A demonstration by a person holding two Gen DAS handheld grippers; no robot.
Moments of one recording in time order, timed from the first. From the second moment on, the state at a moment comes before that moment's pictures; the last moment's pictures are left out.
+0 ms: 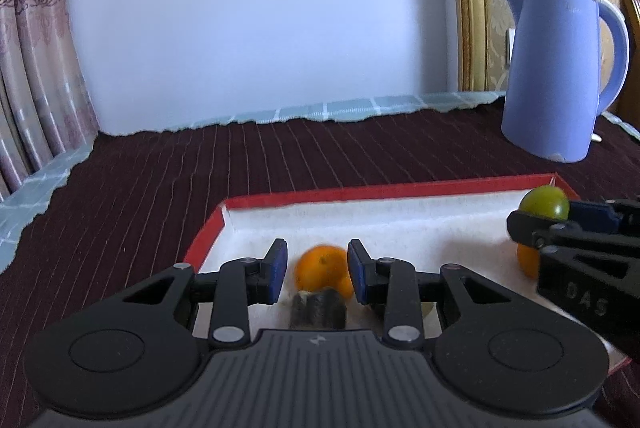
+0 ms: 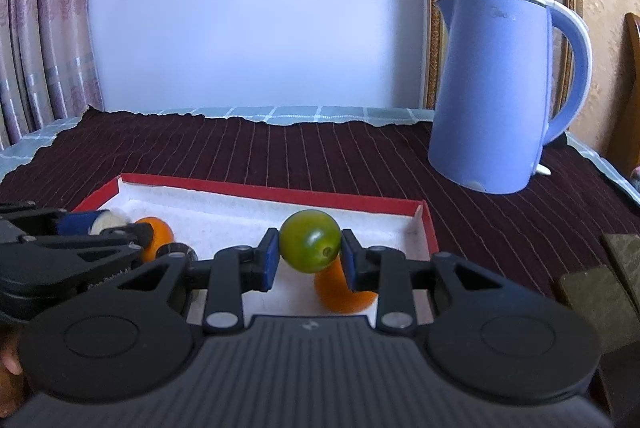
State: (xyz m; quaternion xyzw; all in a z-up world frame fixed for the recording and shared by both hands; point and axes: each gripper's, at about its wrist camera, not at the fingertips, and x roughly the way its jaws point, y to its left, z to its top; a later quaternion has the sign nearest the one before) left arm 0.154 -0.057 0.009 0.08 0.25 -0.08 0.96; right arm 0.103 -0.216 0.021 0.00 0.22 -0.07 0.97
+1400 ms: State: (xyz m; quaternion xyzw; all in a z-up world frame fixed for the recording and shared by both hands) left arm 0.163 -0.059 0.000 0.09 0.25 -0.05 0.96; right arm 0.143 -0.213 0.010 0.00 0.24 -0.08 0.97
